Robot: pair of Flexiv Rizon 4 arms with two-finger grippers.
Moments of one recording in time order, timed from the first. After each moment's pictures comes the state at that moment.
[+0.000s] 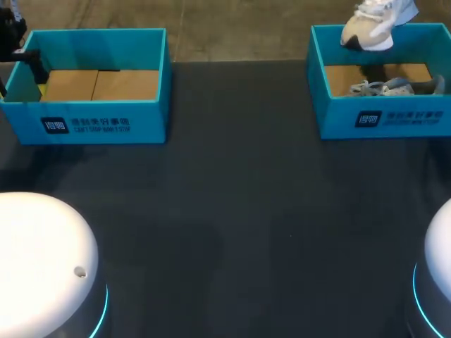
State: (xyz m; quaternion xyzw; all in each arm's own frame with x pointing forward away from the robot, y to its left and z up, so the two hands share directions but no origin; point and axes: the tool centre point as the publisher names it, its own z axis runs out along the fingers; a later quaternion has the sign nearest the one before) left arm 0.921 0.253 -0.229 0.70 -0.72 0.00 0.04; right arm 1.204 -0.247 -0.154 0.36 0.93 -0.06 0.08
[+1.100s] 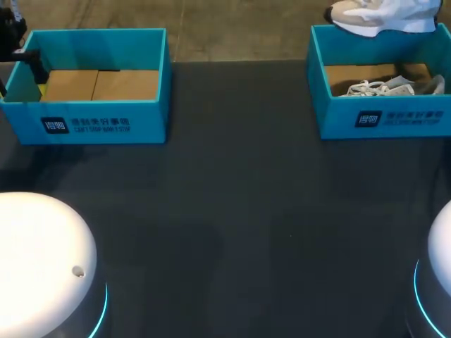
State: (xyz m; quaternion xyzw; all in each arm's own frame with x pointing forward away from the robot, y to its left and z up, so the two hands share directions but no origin) left arm 0.921 0.253 -0.229 0.70 -0.72 0.00 0.04; right arm 1.162 -0.299 -0.180 0.62 0.78 -0.08 0.03
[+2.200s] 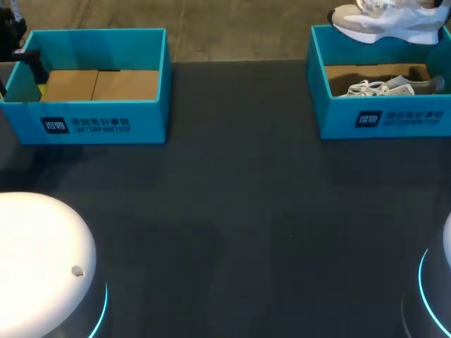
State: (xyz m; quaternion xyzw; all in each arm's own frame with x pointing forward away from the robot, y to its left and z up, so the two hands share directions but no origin) left arm 0.921 0.253 -0.229 0.70 -0.72 0.00 0.04; right arm 1.147 -0.327 -0.213 0.71 0.70 -0.05 0.07
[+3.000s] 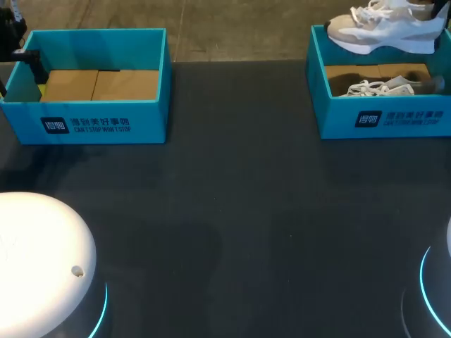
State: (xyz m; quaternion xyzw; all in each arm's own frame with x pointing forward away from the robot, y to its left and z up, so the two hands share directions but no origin) left arm 0.921 0.253 -0.229 0.70 -0.72 0.00 0.04; right arm 1.139 -0.319 -0.233 0.73 0.67 -0.04 0.12
